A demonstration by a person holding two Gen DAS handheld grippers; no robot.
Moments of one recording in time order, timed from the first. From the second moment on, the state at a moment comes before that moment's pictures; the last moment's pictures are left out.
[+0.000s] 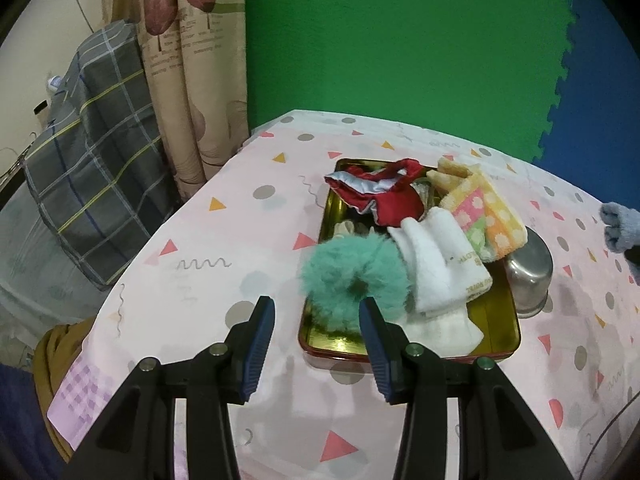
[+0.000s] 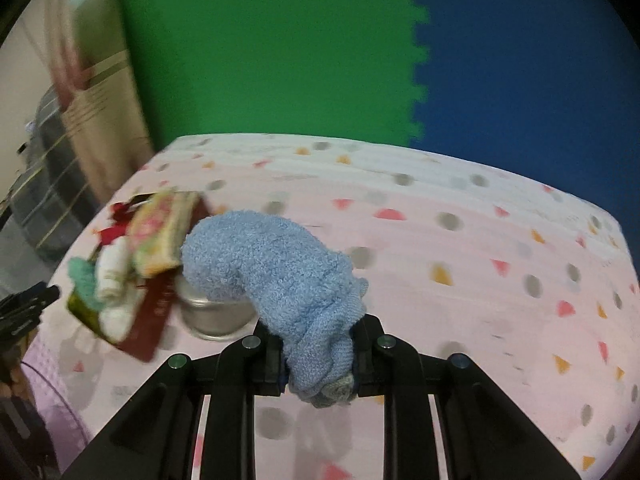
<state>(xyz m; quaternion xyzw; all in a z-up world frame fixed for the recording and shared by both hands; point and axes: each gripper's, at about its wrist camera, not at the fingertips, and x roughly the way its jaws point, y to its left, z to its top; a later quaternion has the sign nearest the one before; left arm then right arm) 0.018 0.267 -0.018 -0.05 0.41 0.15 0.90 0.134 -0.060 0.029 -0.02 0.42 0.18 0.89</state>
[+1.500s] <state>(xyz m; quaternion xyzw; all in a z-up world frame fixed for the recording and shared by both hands) 0.007 0.283 -0.016 -0.07 0.40 0.18 0.89 0.111 0.158 0.000 -0.10 0.39 0.28 0.87</state>
